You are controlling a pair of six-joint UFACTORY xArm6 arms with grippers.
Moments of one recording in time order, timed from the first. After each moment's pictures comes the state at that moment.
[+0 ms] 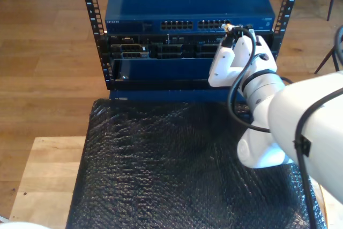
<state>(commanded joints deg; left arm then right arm) 86.7 -27.8 -5.6 -2.2 56.9 -172.9 19.6 22.3 -44.7 11.2 -68.5 -84.0</state>
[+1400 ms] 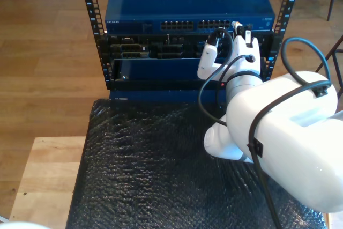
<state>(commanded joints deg) 86.7 -27.8 -5.6 -2.2 56.8 -172.9 26.2 33.2 -57.6 33.1 -72.6 -96.0</state>
